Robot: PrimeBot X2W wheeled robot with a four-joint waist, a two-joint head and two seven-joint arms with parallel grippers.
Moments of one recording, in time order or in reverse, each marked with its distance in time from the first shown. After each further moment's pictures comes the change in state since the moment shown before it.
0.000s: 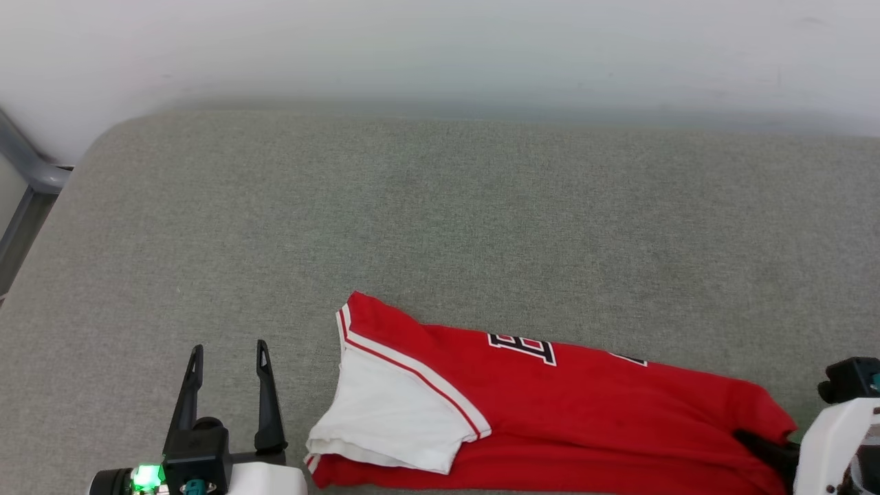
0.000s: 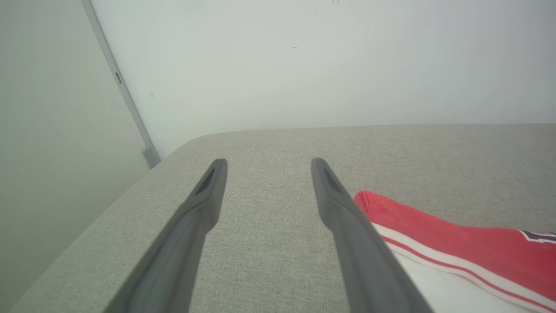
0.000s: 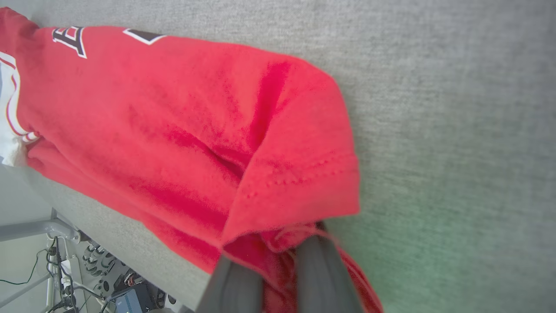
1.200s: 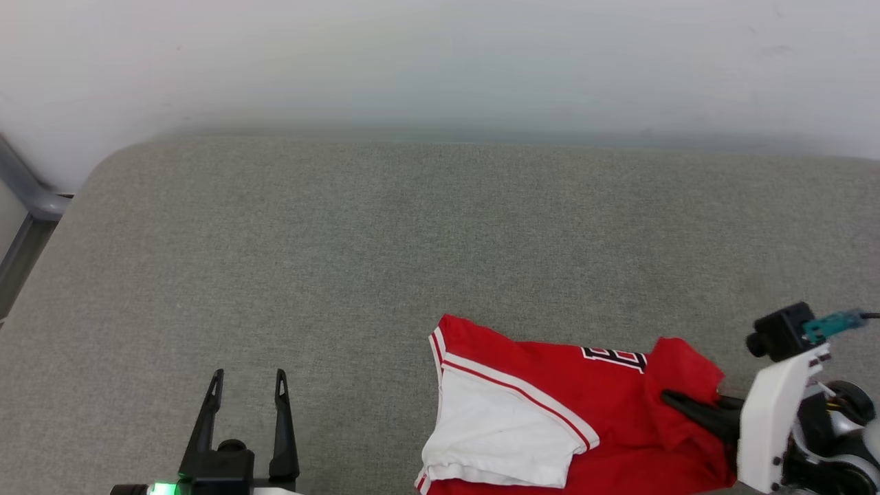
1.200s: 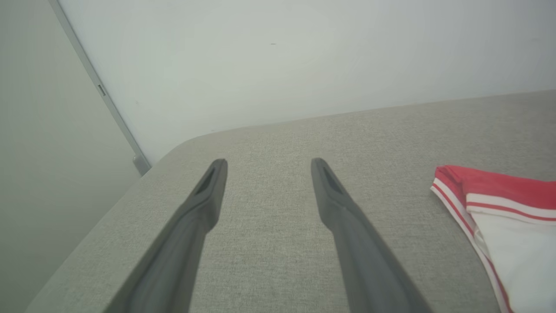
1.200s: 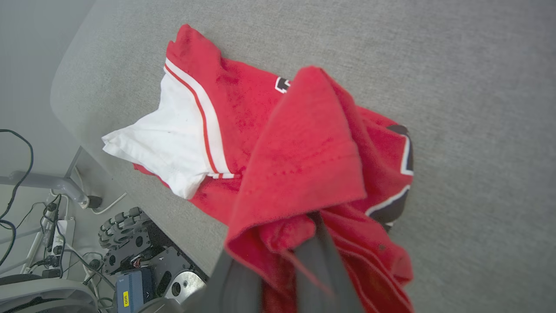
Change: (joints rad) left arm 0.050 -0.015 0.011 0.036 0.095 -0.064 0.000; right arm -0.038 -0.021 0.007 -0.327 -0.044 -0.001 0.131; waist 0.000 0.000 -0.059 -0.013
